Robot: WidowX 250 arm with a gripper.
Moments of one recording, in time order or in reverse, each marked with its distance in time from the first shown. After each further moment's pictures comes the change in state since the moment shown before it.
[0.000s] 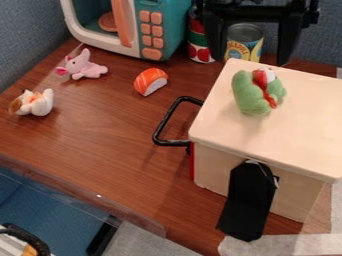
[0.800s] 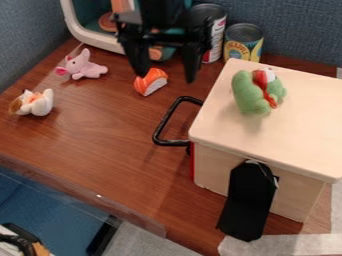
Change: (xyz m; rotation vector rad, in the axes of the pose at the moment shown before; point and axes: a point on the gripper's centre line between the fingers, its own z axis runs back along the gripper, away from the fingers) arm 0.001 0.095 -0.035 0.023 -0.049 -0.021
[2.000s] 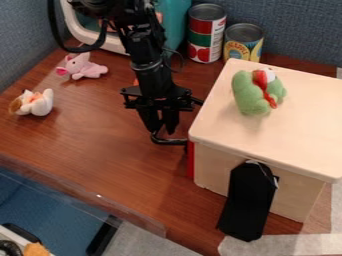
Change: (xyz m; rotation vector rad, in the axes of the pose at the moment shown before) arm 0.012 0.040 -0.121 -0.050 0.144 0.031
